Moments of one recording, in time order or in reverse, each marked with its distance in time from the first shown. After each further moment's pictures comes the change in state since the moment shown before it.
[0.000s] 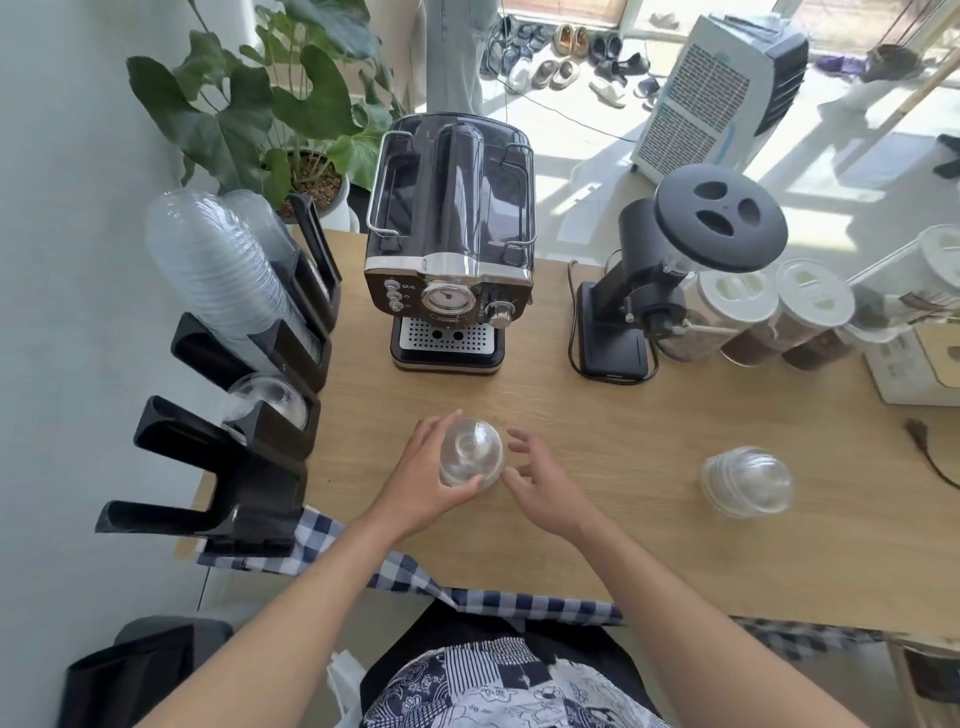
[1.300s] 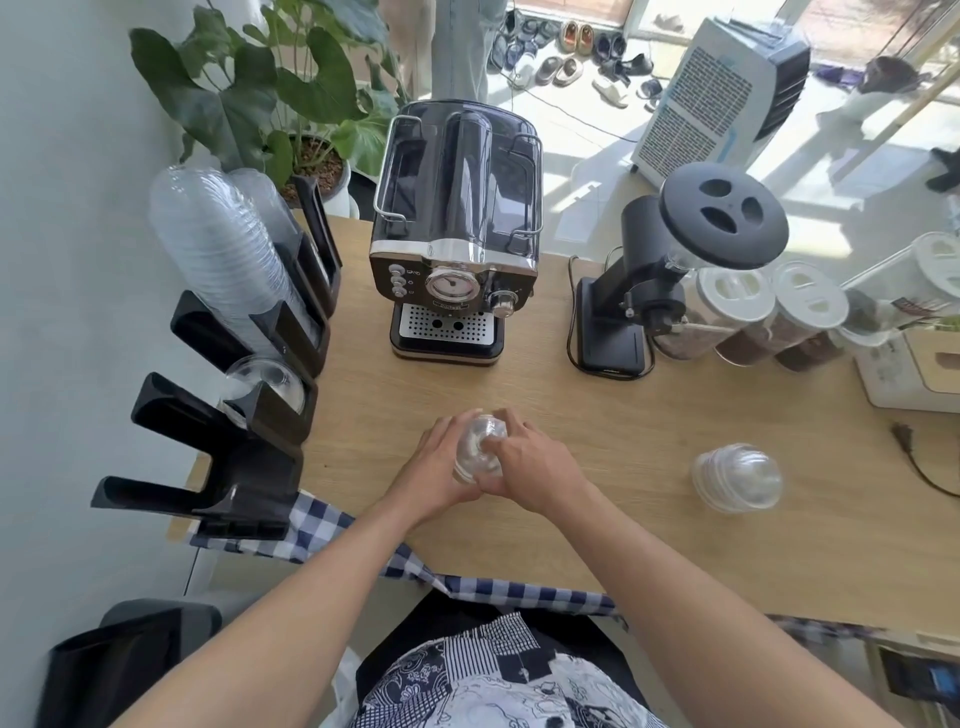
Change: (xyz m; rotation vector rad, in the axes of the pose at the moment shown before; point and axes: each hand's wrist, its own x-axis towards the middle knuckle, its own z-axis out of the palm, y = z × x) left_hand 0.009 -0.005 0.022 0.035 -0.064 0.023; right_hand 0.010 -0.039 0.000 -0.876 -0.009 -0.221
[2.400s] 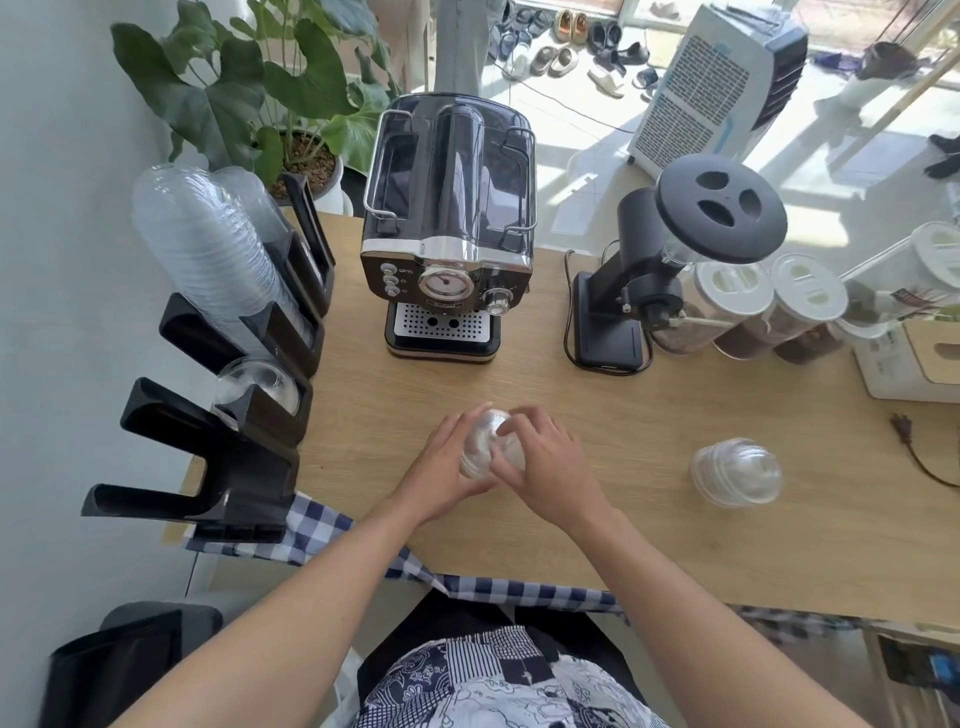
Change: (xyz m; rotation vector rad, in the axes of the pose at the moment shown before) left_hand 0.006 0.007 0.007 -0.092 -0.014 0.054; right_hand -0.021 0.020 0.016 0.275 0.299 0.049
